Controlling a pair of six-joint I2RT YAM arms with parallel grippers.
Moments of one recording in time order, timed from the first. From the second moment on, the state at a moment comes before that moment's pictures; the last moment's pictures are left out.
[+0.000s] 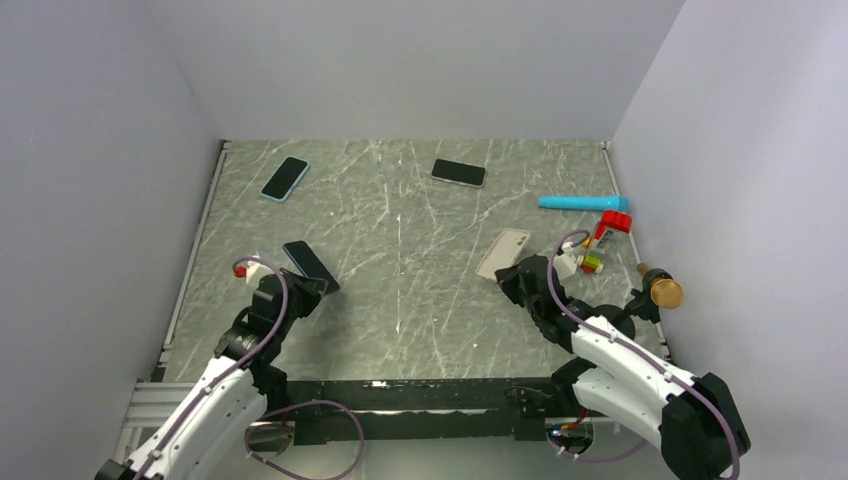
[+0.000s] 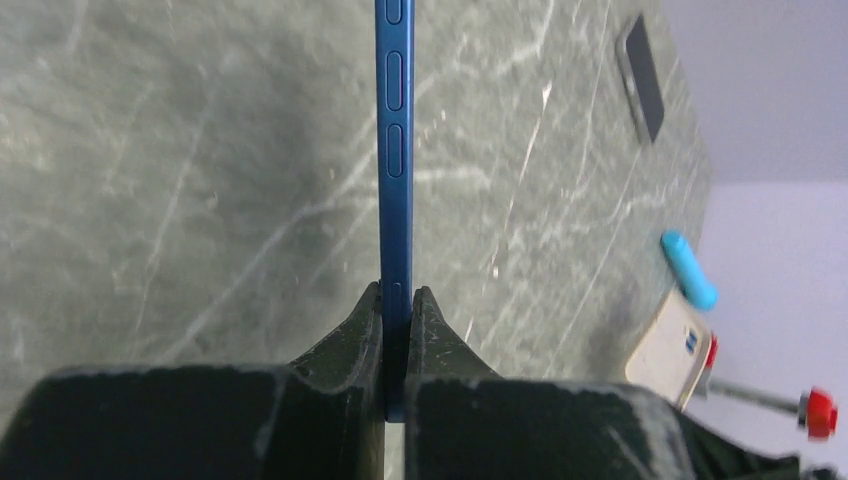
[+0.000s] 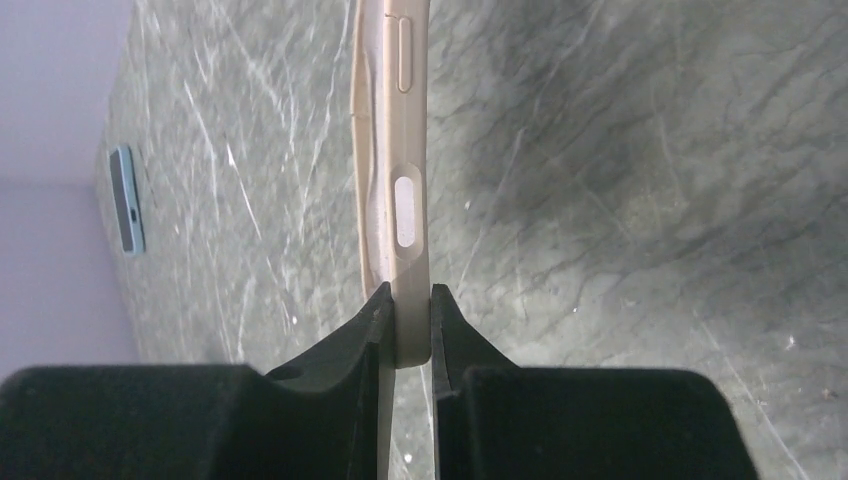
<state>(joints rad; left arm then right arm) -0.41 0.49 0.29 -0.32 -0.23 -1.11 0.56 0.89 0.37 -0.11 0.36 1.18</state>
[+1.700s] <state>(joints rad) -0.10 0.96 0.75 -0.38 -0.19 -0.84 0.37 1.15 0.70 -0.30 0.00 0.58</state>
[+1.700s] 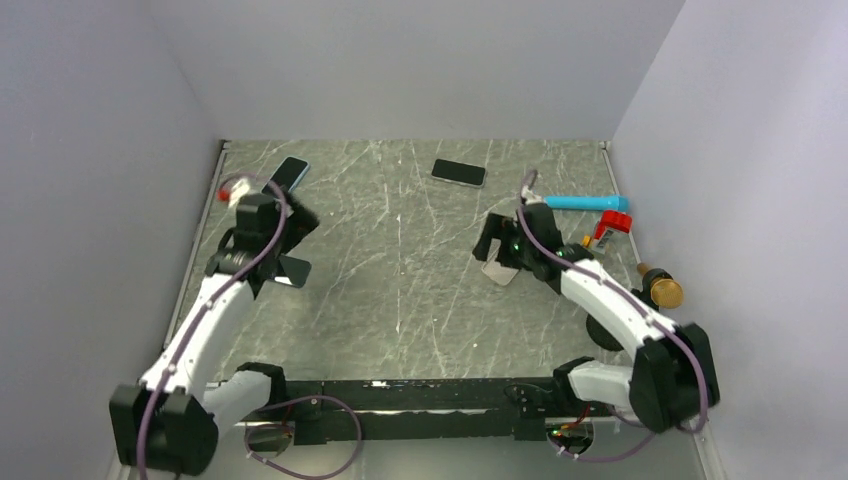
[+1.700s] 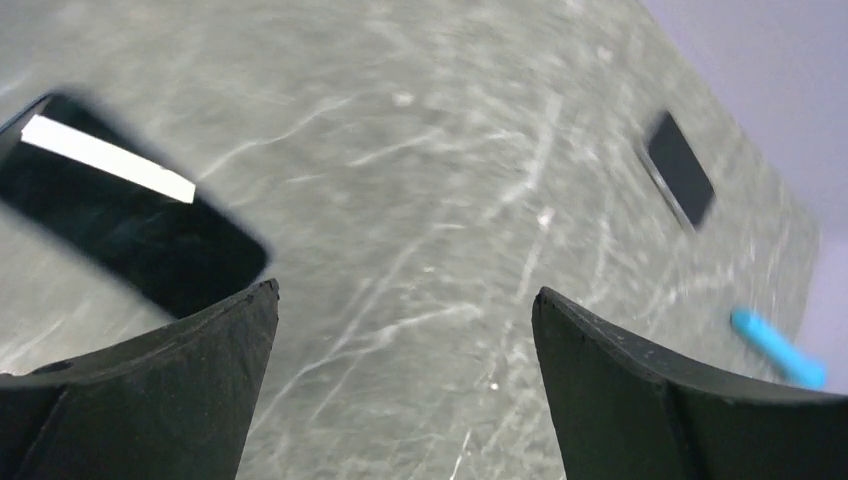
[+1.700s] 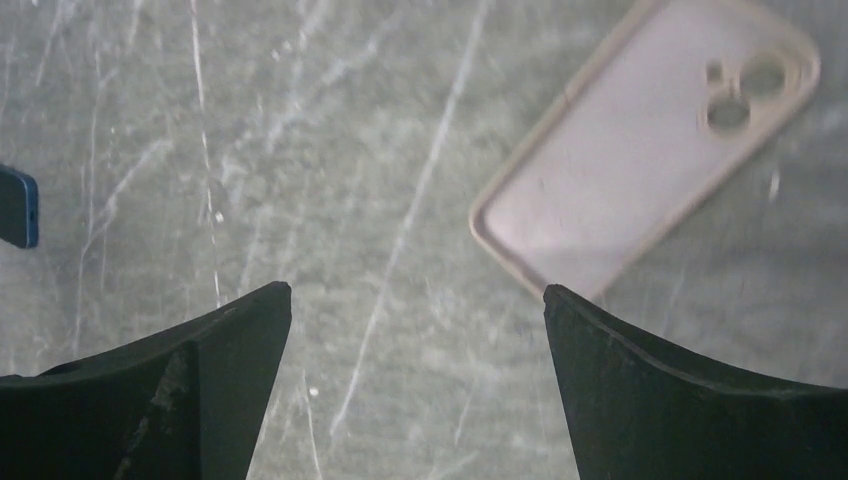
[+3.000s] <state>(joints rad) -0.23 1.16 1.02 -0.24 0.35 -0.52 0.15 2.57 2.13 -0.12 -0.09 0.75</state>
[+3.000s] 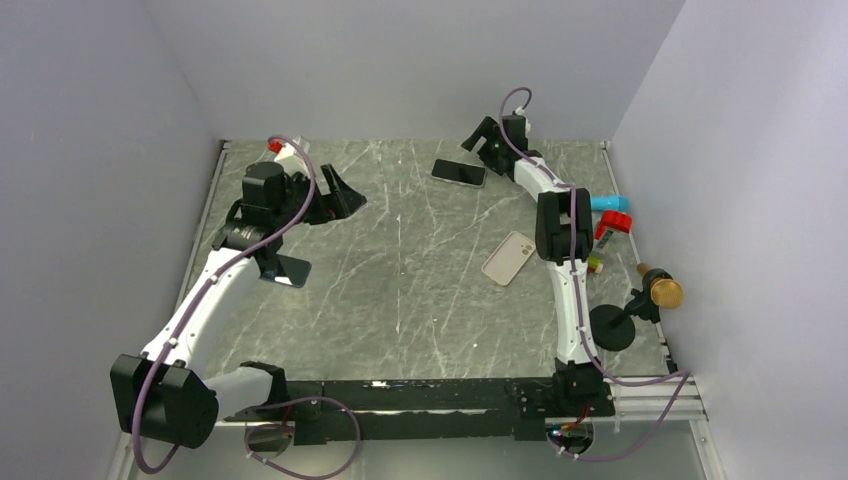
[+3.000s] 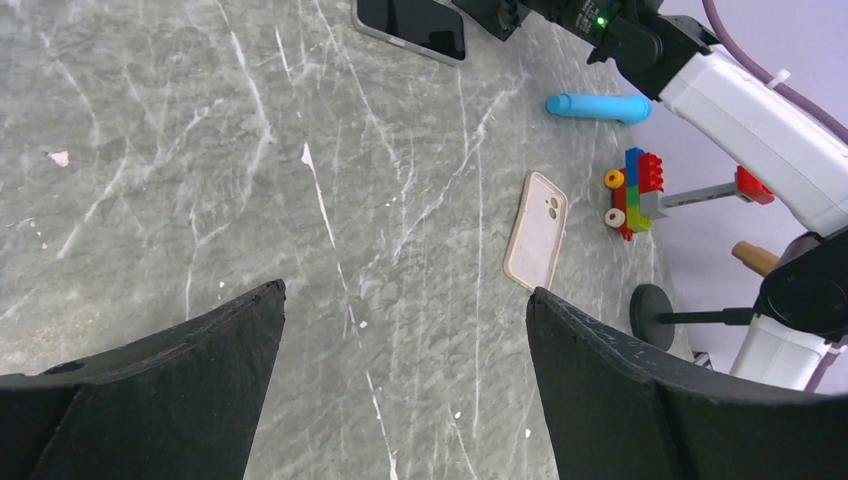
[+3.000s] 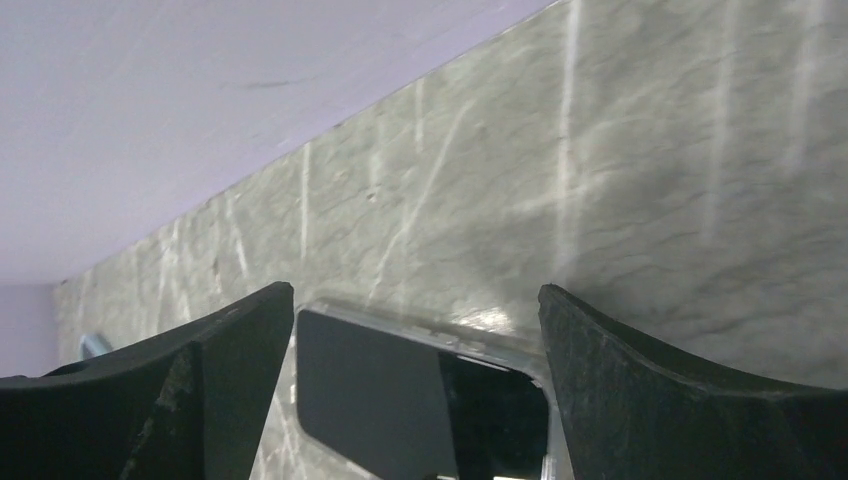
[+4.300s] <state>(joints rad) -0.17 1.14 0.97 -0.16 0.41 -0.57 0.47 2.60 2.34 -0.67 0.17 0.22</state>
